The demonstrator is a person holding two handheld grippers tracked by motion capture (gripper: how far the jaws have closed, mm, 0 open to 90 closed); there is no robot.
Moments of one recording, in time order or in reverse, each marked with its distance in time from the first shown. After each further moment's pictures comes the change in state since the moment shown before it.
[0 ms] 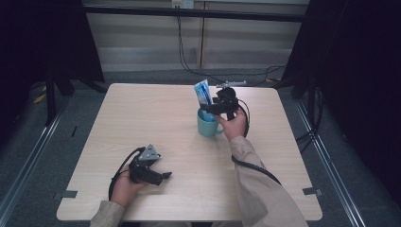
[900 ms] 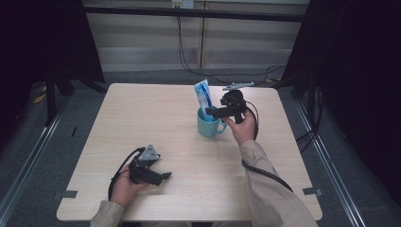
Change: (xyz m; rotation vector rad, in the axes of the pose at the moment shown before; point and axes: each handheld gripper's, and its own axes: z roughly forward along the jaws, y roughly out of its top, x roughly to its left) left arm 0.000 0.000 -0.001 0.006 0.000 0.003; right arm -0.001 -0.006 -0.031 0.029 0.008 -0.036
